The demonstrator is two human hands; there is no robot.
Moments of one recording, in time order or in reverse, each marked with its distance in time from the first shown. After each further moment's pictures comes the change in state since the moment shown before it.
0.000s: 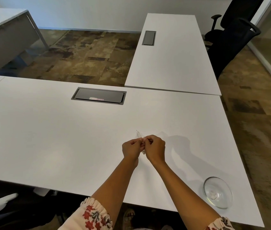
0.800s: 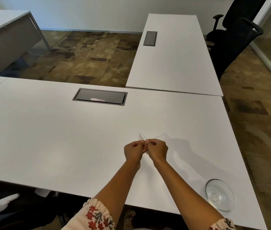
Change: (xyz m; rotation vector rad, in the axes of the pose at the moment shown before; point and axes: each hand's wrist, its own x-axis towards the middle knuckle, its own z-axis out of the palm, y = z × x) left_hand -0.008 0.000 0.004 0.013 0.027 0.010; right_hand 0.010 0.011 0.005 0.202 -0.008 0.242
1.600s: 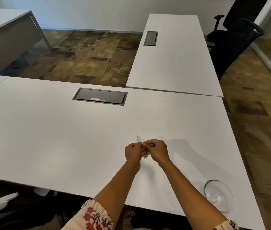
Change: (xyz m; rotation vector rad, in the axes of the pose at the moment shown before) left_hand -0.007 0.005 0.003 -0.007 0.030 -0.104; right_hand 0.010 0.003 -0.018 -0.088 -0.250 -0.082
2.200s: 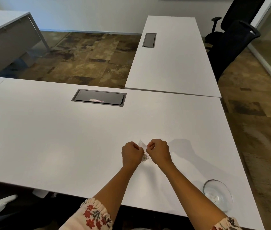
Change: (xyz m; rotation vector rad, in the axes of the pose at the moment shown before) left_hand 0.000 0.005 -0.007 0.780 0.096 0.352; right_hand -0.003 0.001 -0.007 -0.406 0.083 -0.136
